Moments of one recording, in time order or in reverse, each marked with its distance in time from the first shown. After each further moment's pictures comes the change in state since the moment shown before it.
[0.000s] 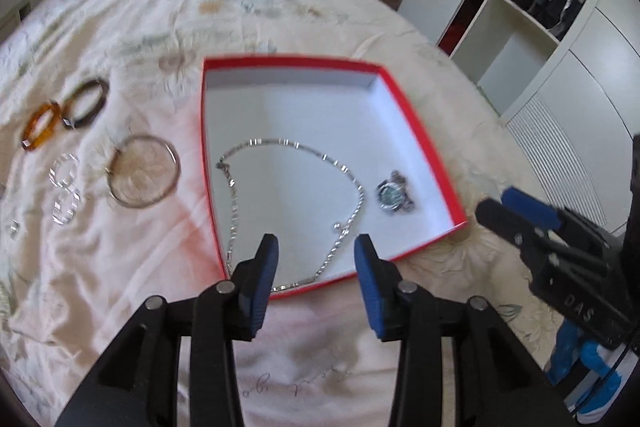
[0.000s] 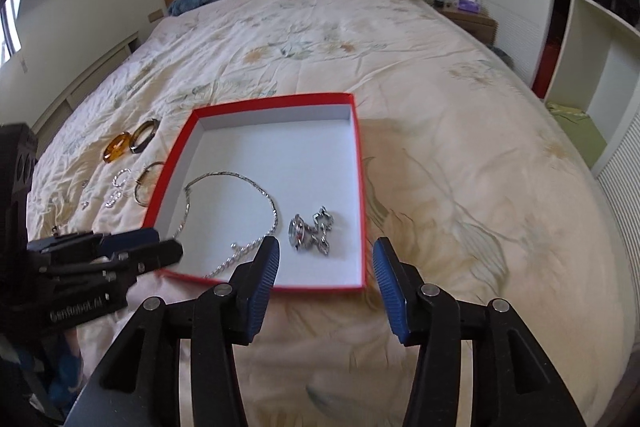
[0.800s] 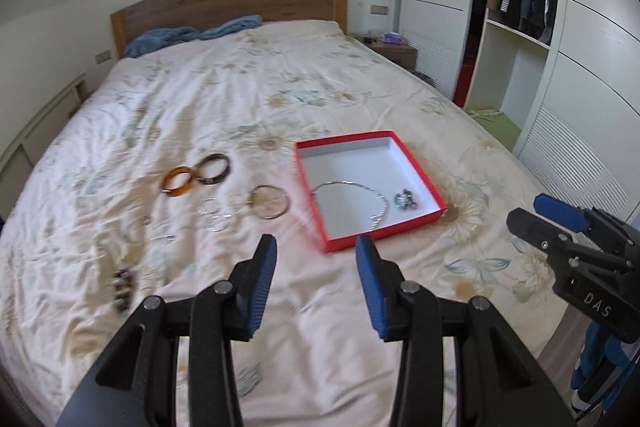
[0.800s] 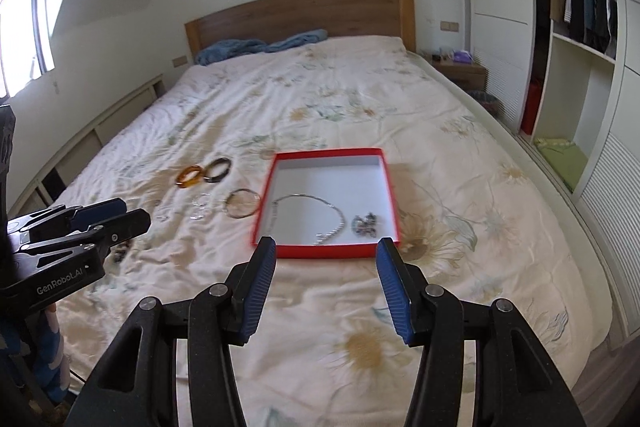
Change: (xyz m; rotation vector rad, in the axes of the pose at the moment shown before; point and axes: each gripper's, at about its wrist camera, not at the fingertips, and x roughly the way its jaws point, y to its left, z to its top) left arm -0.198 -0.015 -0.062 0.116 -0.238 0.240; right arm -0.168 0.073 -0.052 -0.008 -0.199 0.031
